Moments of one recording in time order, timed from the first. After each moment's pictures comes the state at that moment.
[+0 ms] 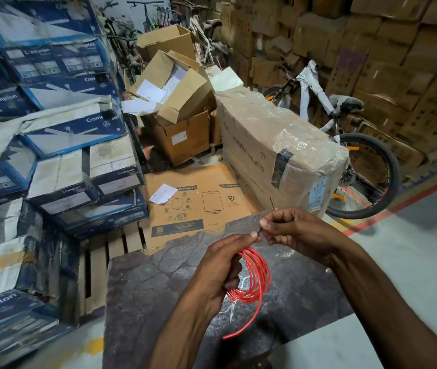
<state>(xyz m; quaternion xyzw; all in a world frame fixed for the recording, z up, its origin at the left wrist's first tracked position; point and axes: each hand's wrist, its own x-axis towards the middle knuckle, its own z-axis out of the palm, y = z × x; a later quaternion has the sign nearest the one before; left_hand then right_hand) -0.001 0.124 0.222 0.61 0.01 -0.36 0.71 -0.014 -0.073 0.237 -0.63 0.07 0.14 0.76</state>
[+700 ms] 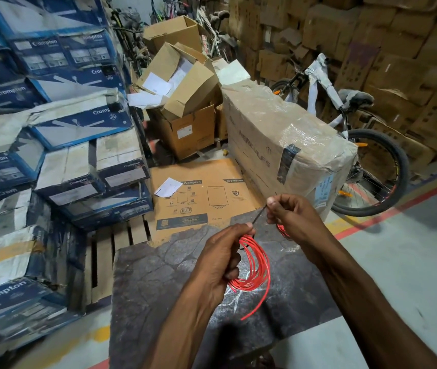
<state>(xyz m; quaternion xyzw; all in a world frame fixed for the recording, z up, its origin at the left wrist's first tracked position) 0.006 0.129 0.212 0.59 0.08 -0.32 0.74 -0.004 -0.044 0.231 -0.74 0.15 -0.07 0.66</state>
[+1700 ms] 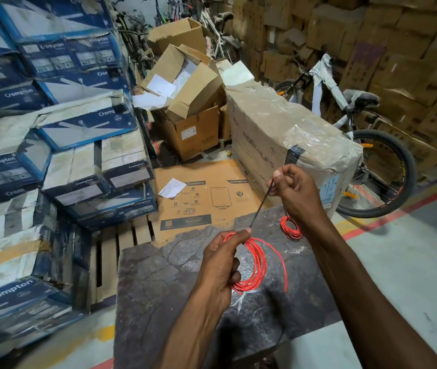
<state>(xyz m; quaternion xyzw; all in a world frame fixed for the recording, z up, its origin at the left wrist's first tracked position) 0.001 0.128 0.198 0.58 0.15 -0.27 0.75 0.037 -0.050 0.235 -0.76 0.14 -0.20 0.61</state>
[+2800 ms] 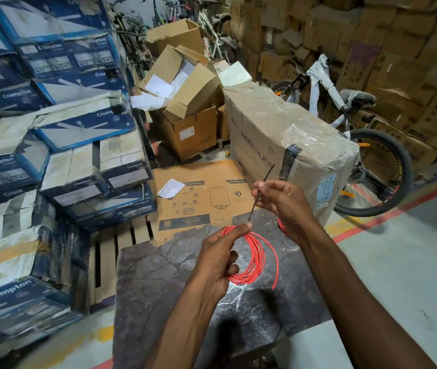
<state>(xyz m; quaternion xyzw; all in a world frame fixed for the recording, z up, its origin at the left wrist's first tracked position) 0.006 0.126 0.208 0.57 0.15 -0.29 0.75 0.035 -0.049 0.208 -0.62 0.15 -0.10 0.76</state>
